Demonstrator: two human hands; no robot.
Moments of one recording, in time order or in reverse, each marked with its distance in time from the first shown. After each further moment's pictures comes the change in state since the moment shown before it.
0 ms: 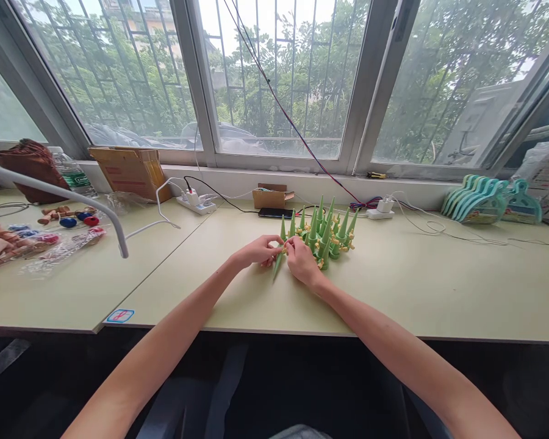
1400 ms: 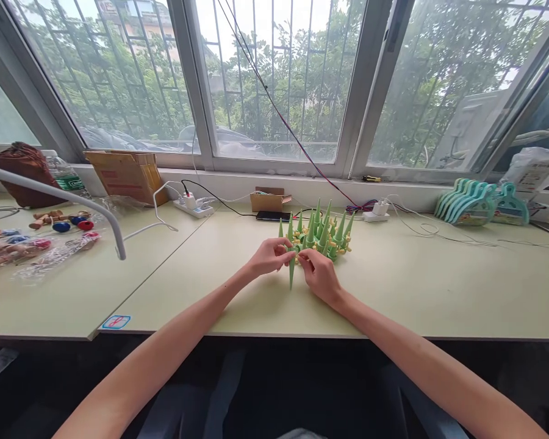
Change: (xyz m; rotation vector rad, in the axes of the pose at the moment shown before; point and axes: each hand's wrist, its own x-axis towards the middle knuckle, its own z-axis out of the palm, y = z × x) left_hand 0.003 0.000 0.033 -0.017 0.169 0.366; right_hand -0.035 0.023 -0.037 -0.177 0.139 -0.389
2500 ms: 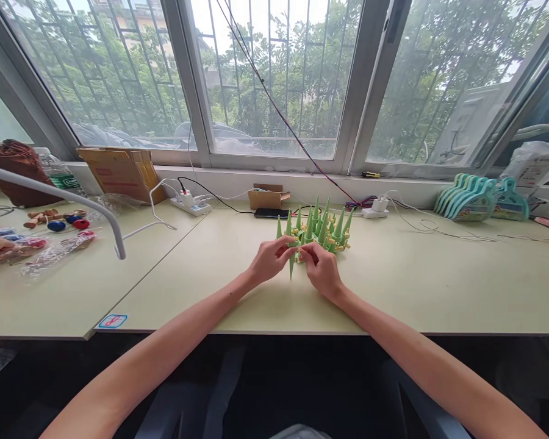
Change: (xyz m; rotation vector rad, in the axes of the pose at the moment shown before) left_hand -0.007 -0.002 0.018 0.270 0.241 0.205; right_hand 0.004 -0.008 -0.007 0.201 0.057 0.184
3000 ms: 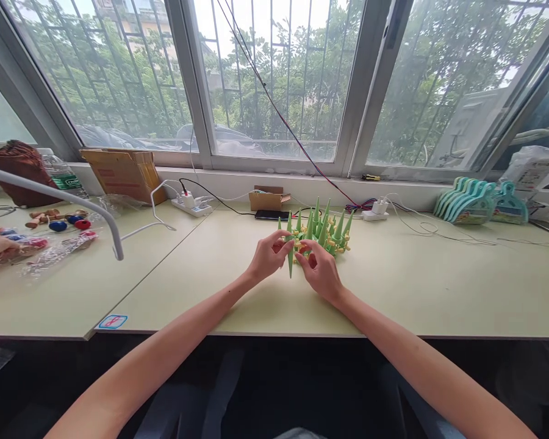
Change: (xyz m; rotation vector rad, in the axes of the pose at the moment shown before) left_hand 0.005 0.009 -0.003 -0.209 0.041 -0.123; right_hand 0.002 -0.006 -0.002 -0.104 -0.021 -0.082
